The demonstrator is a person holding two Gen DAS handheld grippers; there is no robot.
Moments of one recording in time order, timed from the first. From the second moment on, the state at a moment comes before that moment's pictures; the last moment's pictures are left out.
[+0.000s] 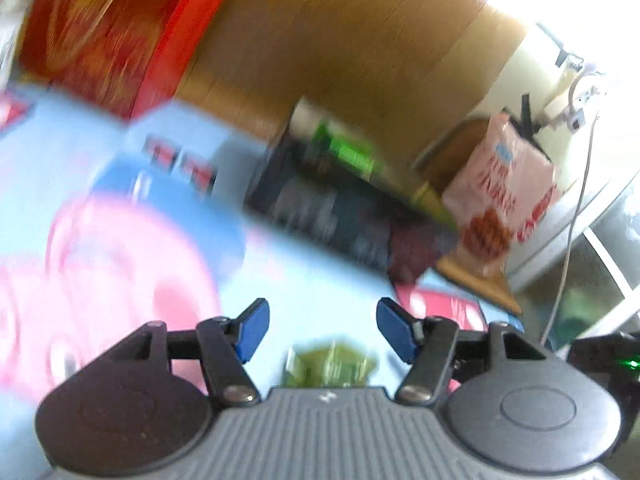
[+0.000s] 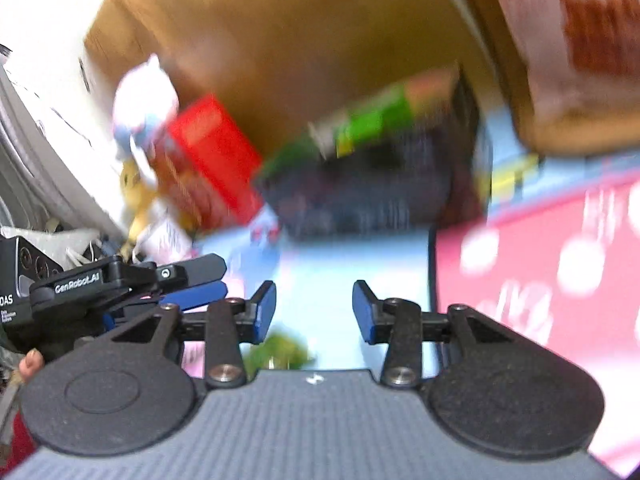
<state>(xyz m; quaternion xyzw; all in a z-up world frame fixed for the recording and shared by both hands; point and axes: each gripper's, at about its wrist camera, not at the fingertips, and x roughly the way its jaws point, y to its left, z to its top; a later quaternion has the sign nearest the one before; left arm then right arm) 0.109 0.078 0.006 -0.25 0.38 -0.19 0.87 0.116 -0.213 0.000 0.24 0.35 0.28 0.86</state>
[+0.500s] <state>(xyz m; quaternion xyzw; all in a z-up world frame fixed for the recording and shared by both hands) 0.068 0.080 -0.011 -0.24 0.33 -0.19 0.89 0.108 -0.180 -0.013 0.23 0.36 0.30 0.85</state>
